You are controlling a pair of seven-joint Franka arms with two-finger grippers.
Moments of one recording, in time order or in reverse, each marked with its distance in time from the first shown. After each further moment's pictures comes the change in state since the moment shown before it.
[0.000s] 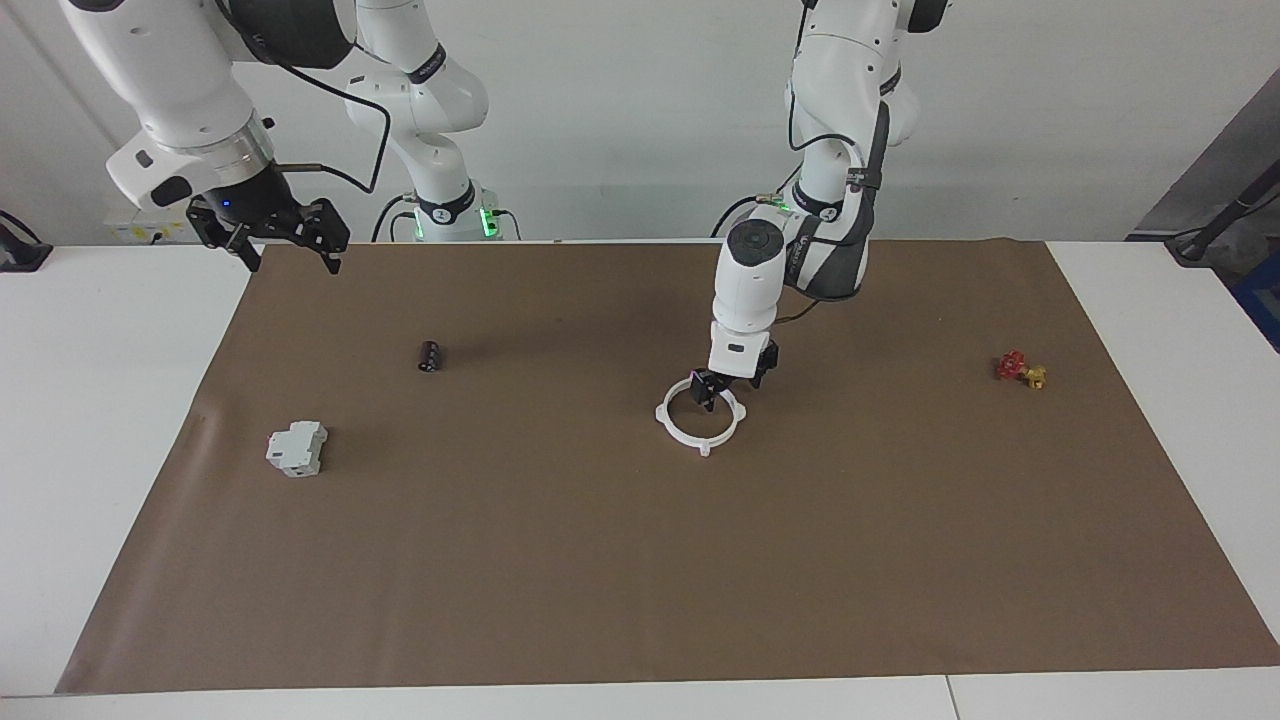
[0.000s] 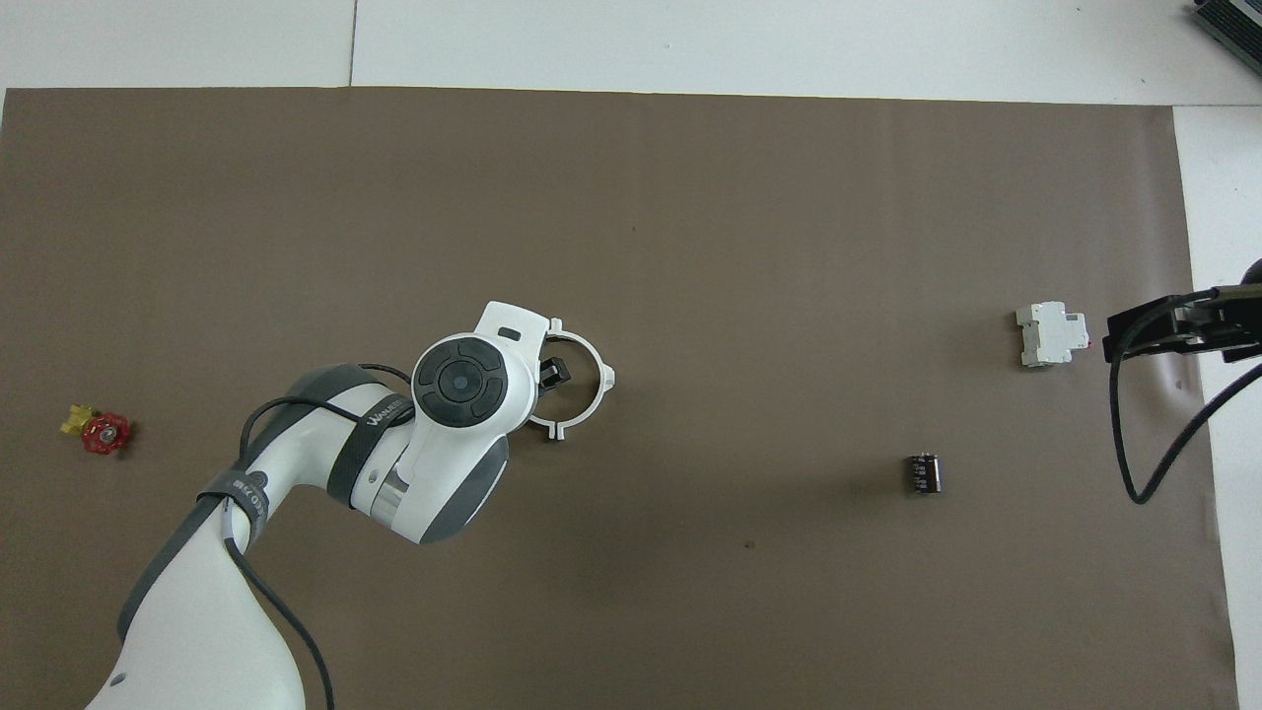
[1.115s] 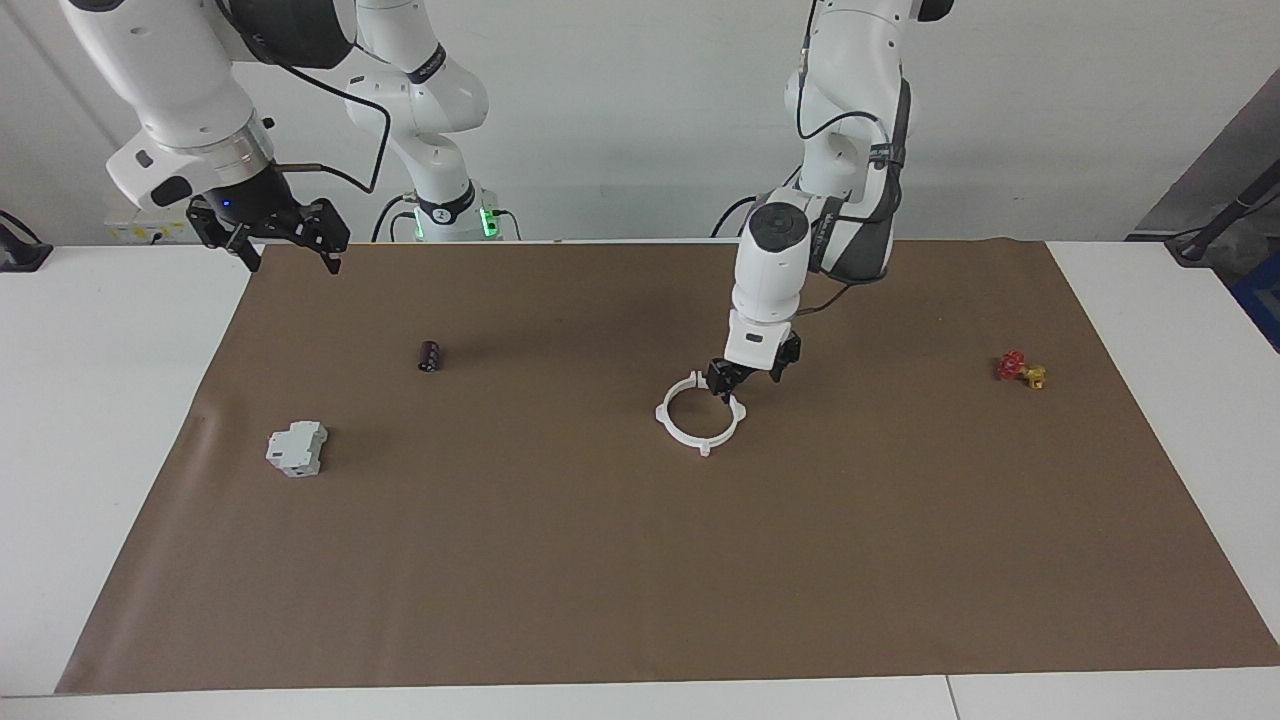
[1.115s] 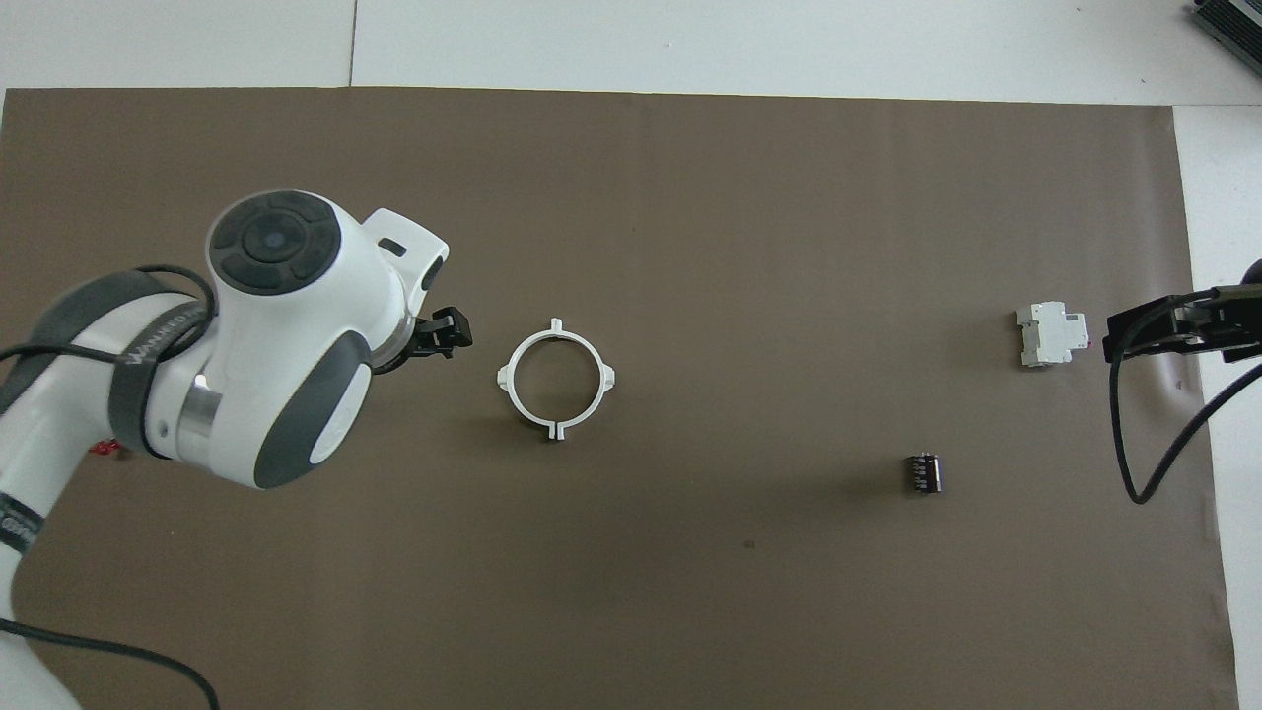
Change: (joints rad) left arm 0.146 -0.139 0.034 0.274 0.000 -0.527 0.425; right arm 0.000 0.000 0.000 0.000 0.000 0.000 0.000
